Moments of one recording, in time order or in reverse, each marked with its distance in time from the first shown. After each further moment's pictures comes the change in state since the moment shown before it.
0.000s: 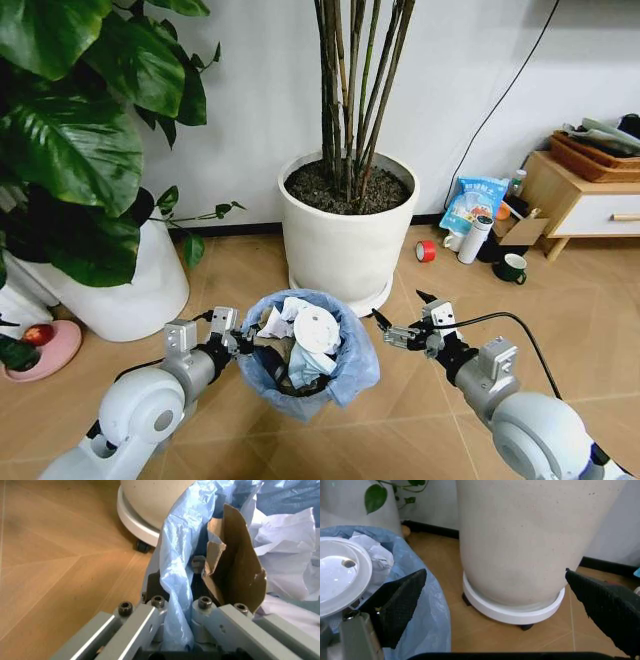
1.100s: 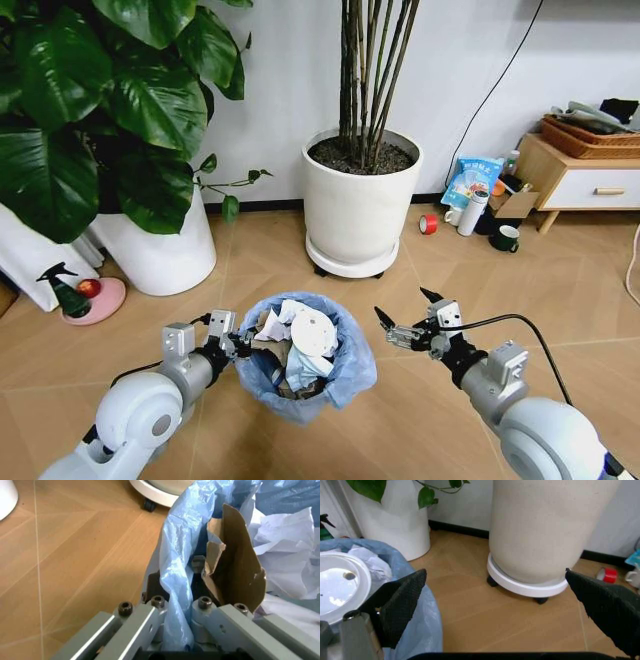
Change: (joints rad) left arm 0.028 0.003 -0.011 -0.010 0.011 -0.001 -0.003; right arm -0.066 0.006 0.062 0.049 -0.013 0.022 -0.001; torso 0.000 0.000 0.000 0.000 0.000
